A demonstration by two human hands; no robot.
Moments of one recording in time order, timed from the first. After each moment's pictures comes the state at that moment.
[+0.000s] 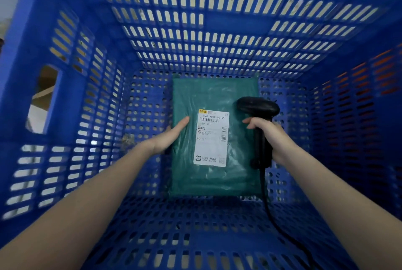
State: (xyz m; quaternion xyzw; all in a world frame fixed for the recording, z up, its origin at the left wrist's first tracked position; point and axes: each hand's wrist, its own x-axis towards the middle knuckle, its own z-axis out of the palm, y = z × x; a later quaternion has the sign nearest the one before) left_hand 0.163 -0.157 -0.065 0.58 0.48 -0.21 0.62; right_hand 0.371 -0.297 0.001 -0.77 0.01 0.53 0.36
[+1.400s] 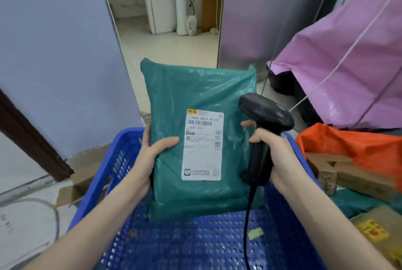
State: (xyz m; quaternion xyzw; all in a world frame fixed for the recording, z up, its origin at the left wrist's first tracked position) left_hand 0.186 -0.190 0.257 0.46 0.33 0.35 0.74; right_hand 0.370 -0.339 0.303 -0.62 -0.24 0.35 0.66
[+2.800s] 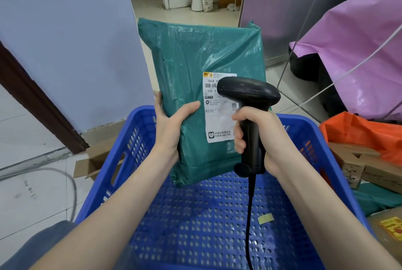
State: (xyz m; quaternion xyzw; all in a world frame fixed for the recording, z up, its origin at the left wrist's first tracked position) left_hand 0.208 -0.178 0.255 0.42 0.35 0.46 0.70; right_hand 0.323 -0.298 0.315 -0.59 -0.26 0.45 0.61
